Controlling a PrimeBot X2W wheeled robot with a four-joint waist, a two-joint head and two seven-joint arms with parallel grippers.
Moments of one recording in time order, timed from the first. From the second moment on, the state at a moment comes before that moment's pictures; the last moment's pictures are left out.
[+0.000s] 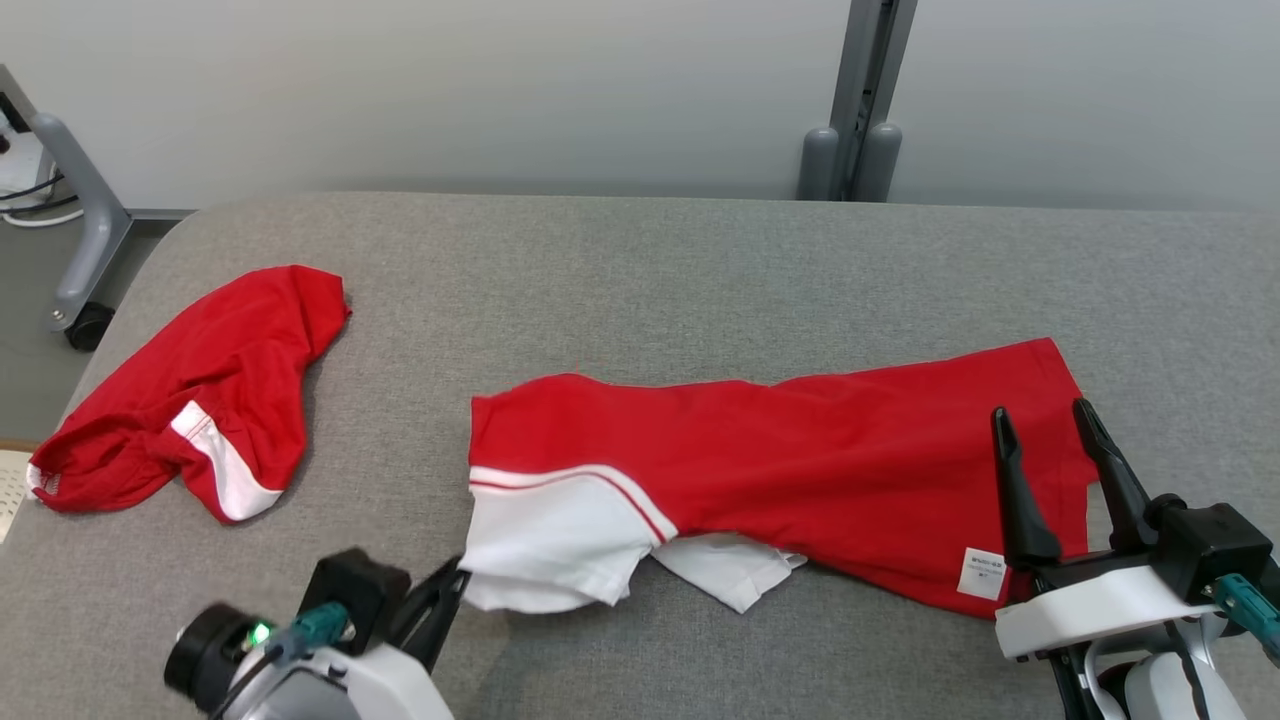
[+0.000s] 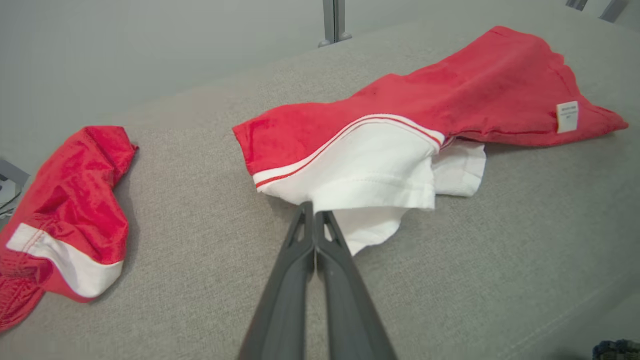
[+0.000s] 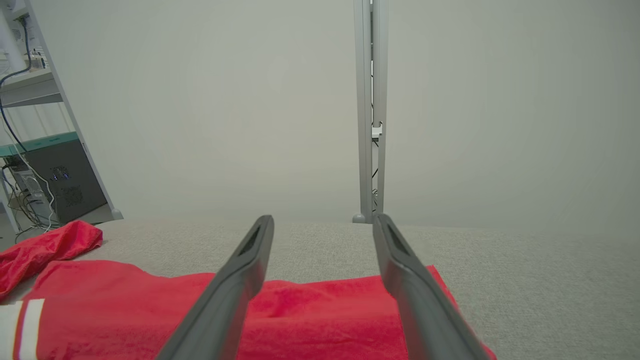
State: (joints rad) left arm 0.03 0.36 -0.34 -0.23 -0.31 -0.02 0.41; right arm -0.13 -0.05 0.02 0.20 0.16 0.13 -0.26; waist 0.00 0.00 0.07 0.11
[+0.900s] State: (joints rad) left arm 0.06 0.34 -0.23 -0.03 -0.35 0.06 0.15; right arm -0.13 -0.05 0.03 0.20 0.14 0.13 -0.26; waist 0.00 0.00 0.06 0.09
